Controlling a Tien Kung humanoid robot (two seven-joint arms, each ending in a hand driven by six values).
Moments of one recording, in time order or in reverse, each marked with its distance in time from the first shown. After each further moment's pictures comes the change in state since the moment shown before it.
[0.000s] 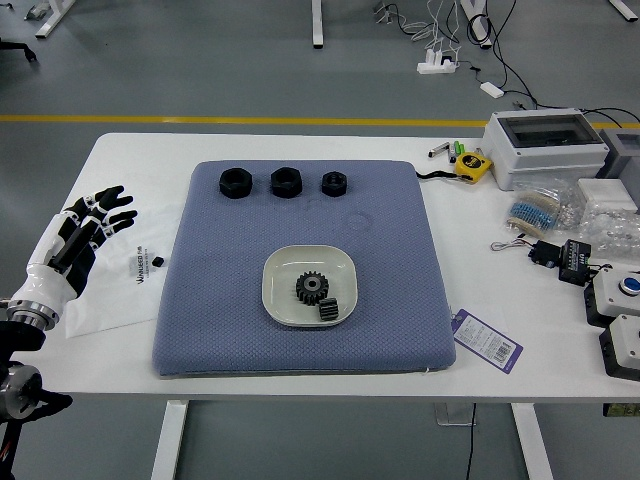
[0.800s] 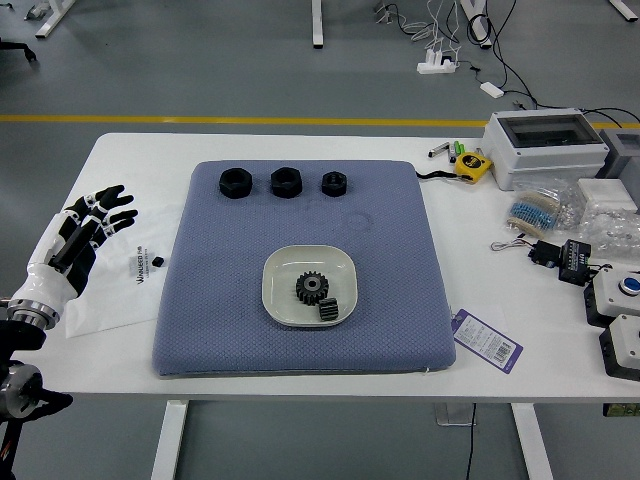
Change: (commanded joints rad) left arm -0.002 0.000 0.003 0.003 -0.002 0.001 -0.001; right arm 0.001 -0.001 0.001 0.000 -0.001 0.001 0.000
